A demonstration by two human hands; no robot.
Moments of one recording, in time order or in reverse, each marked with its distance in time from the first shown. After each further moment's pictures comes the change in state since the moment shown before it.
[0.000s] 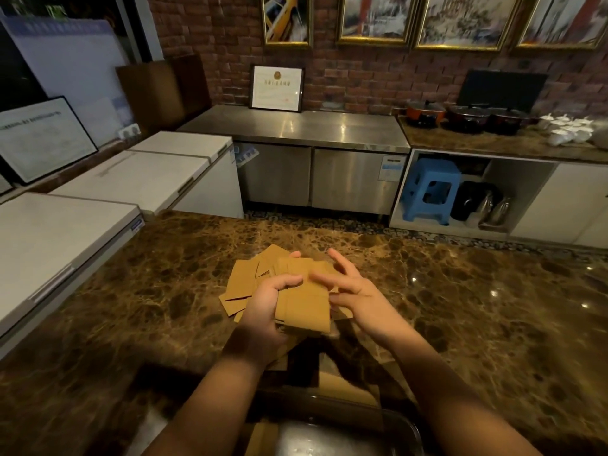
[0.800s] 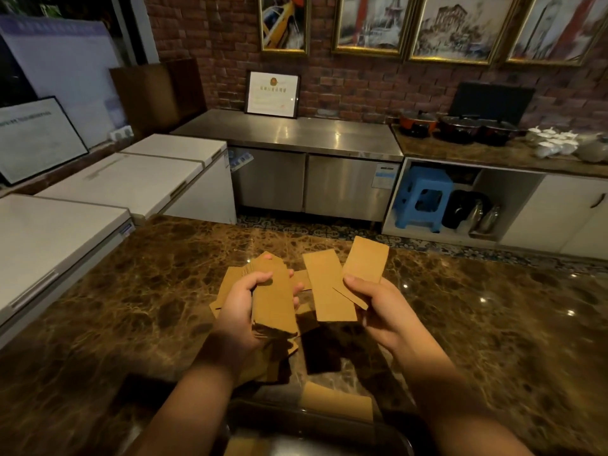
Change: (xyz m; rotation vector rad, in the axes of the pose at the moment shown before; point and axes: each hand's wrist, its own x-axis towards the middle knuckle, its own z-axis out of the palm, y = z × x) left_hand 0.007 0.018 -0.016 -0.198 0.032 0.092; right_hand 0.000 0.003 -0.028 0.911 0.287 0.347
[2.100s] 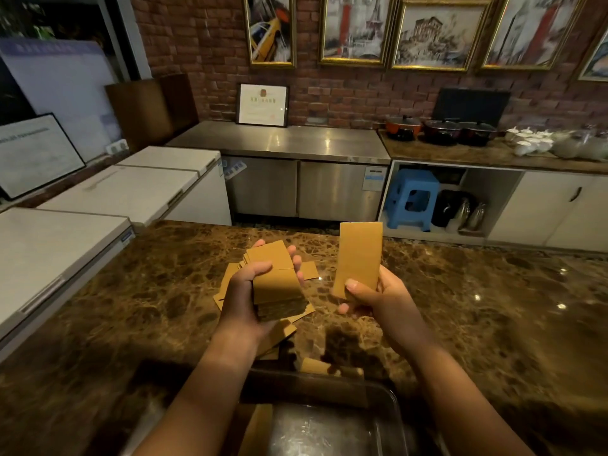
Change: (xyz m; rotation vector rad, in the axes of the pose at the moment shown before) left_hand -0.052 -0.010 0.023 -0.155 -0.264 0.170; right_hand -0.084 0.006 0.000 -0.535 -0.096 -0.428
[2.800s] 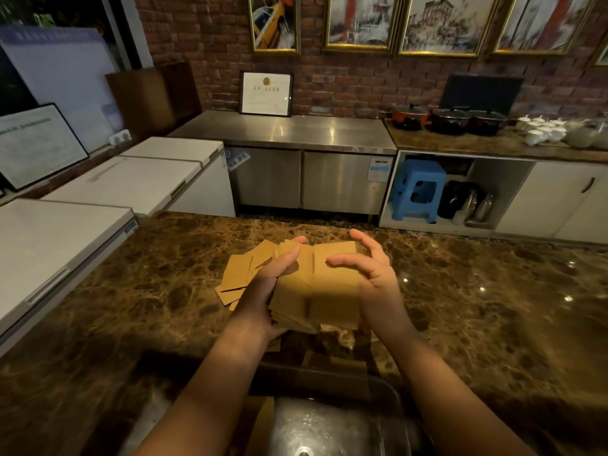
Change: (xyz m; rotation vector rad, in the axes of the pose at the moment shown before) left_hand 0.005 -0.014 0.006 0.411 -0.010 -0.174; right_hand 0.009 -0.002 0.023 -0.395 0.144 -0.292
